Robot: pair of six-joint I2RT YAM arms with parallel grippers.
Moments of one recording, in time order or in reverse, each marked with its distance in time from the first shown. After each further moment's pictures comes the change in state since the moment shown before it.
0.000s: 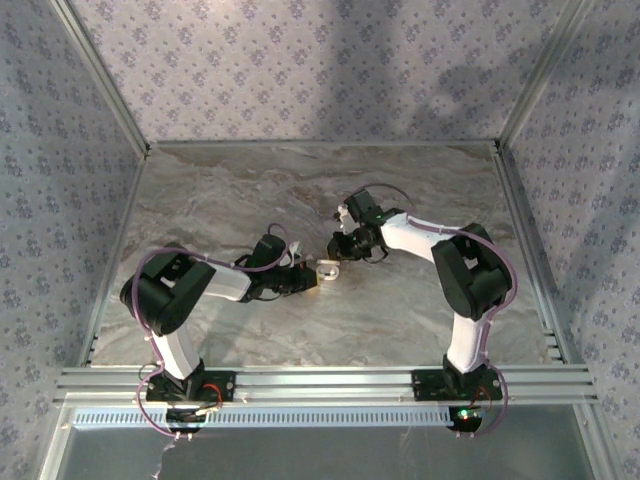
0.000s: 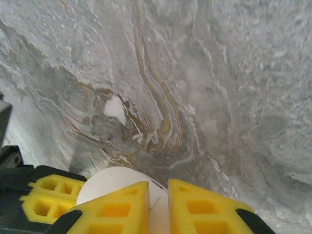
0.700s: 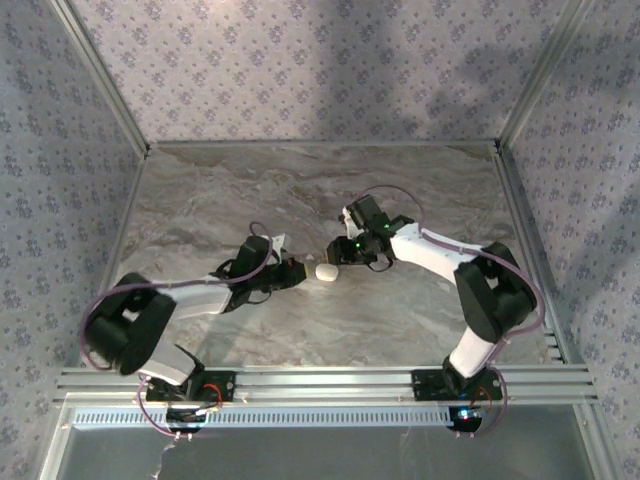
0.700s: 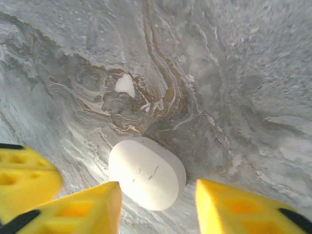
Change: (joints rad) left arm 0.002 -0.324 -0.105 -0.088 -0.203 0.063; right arm 0.060 -0.204 -0.097 -0.025 0.145 0.050
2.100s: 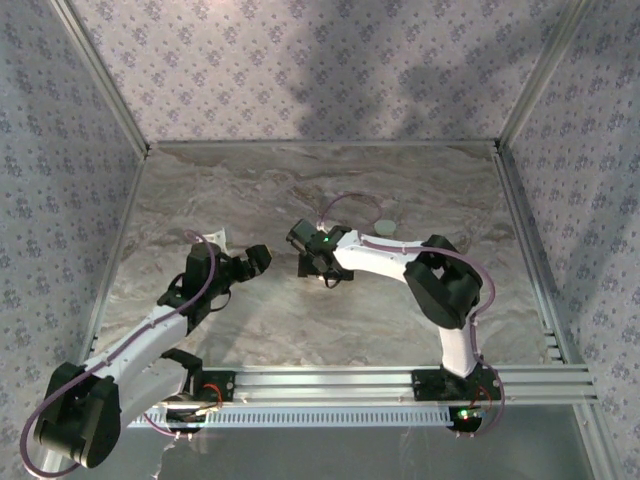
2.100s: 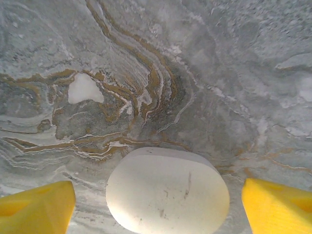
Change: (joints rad) left arm 0.242 -0.486 -0.128 -0.275 -0.226 0.087; right arm 0.291 0.291 0.290 -0.270 0.504 0.458
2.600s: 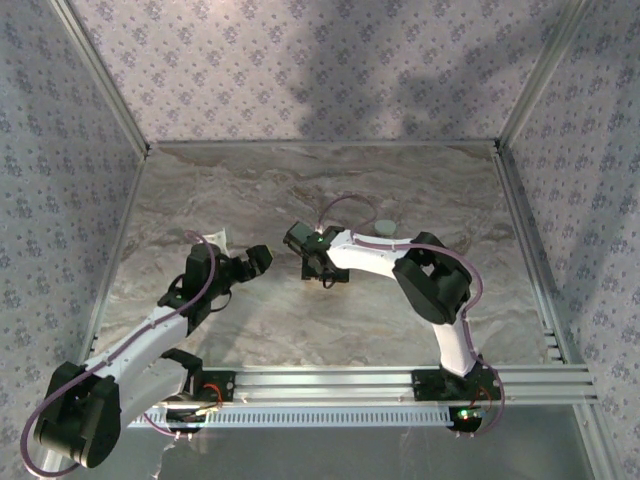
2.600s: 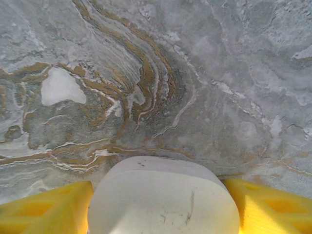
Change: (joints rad) left arm 0.000 0.000 -0.014 0.032 0.023 -0.014; right arm 0.002 0.065 0.037 -0.032 0.000 0.017
